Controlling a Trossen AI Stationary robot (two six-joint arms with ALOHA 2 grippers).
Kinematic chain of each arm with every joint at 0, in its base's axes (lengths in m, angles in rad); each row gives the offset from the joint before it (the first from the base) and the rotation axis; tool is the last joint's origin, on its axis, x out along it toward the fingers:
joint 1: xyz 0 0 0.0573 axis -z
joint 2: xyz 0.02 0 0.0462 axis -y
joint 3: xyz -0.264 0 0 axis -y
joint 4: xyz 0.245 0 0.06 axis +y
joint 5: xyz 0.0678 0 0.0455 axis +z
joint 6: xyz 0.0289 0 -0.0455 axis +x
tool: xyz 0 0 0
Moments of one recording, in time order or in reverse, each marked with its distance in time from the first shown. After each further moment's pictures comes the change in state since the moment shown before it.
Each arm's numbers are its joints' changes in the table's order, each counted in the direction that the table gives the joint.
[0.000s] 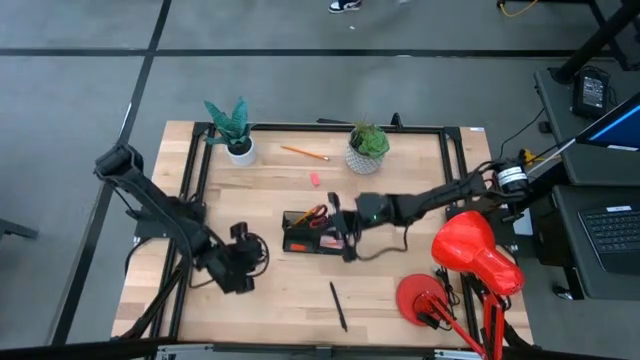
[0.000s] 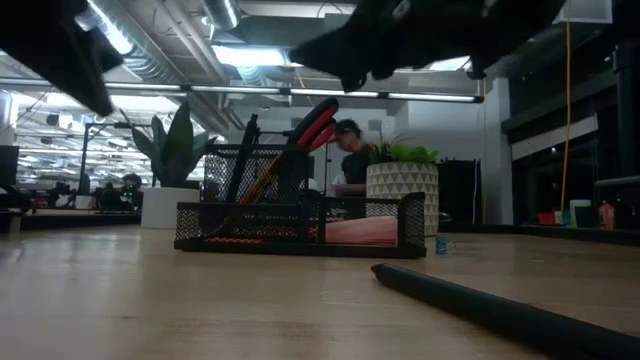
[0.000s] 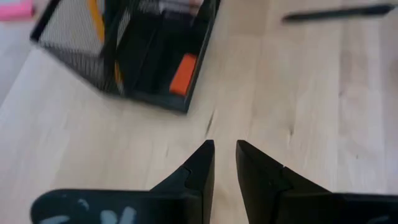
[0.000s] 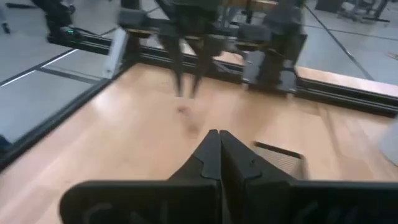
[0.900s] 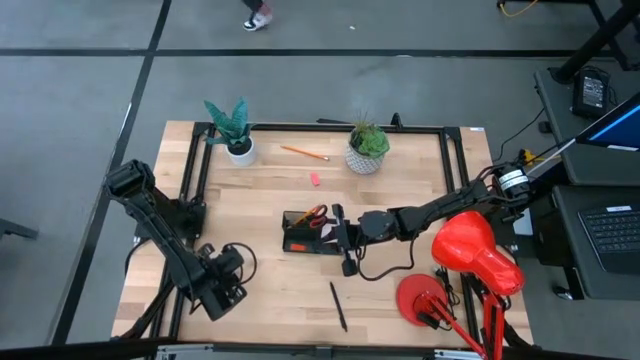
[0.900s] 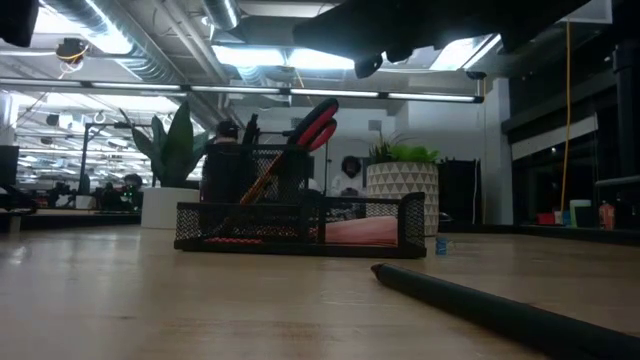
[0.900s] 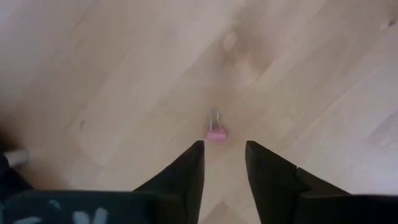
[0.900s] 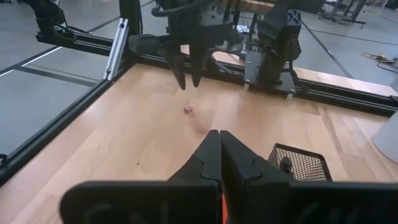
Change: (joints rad) left arm 0.201 -0.227 0.149 0.397 -0.237 -0.833; right arm -0.140 0.000 0.000 -0.001 -0.203 0.026
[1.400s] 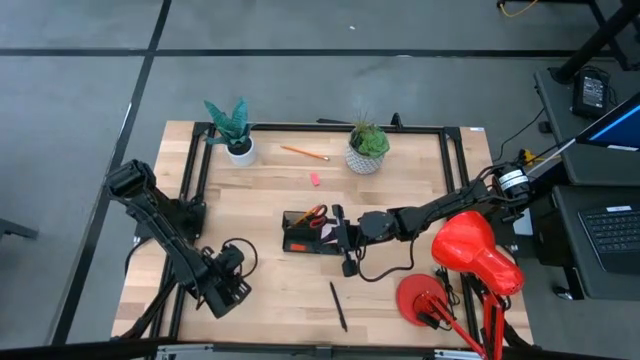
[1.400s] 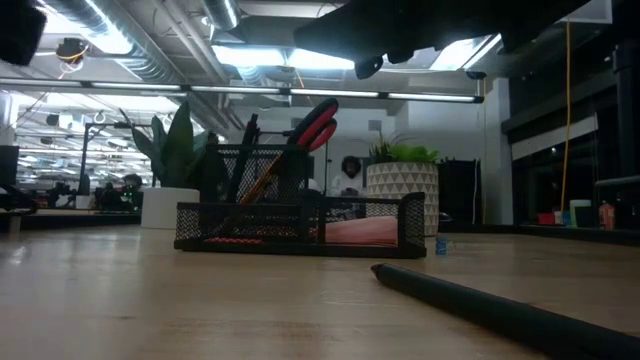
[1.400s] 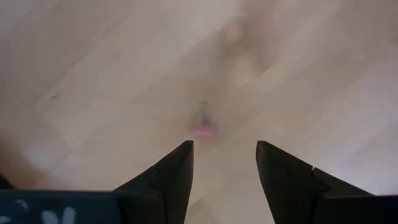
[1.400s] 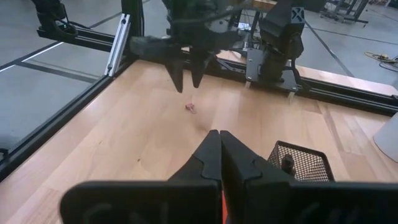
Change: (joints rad) left arm -0.022 0.000 -0.037 -0.074 -0.038 -0.129; right arm 0.000 0.000 0.000 0.012 0.003 -0.010
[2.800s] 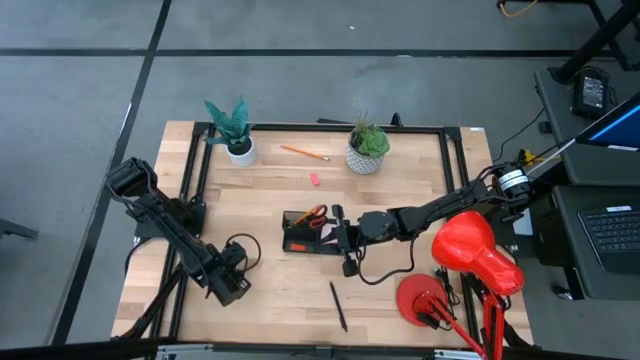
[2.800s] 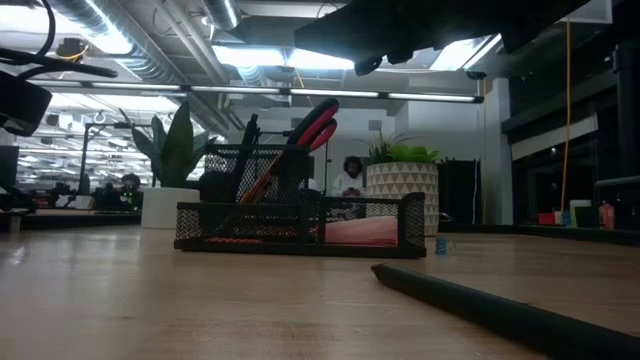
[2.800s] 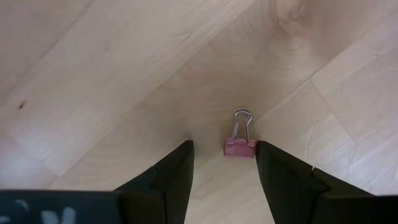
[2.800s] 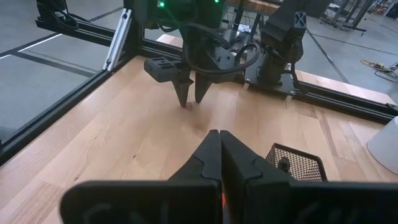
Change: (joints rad) left arm -0.069 0.003 -0.209 -0.249 -0.095 0.096; right arm 0.002 0.000 0.001 0.002 0.000 -0.050
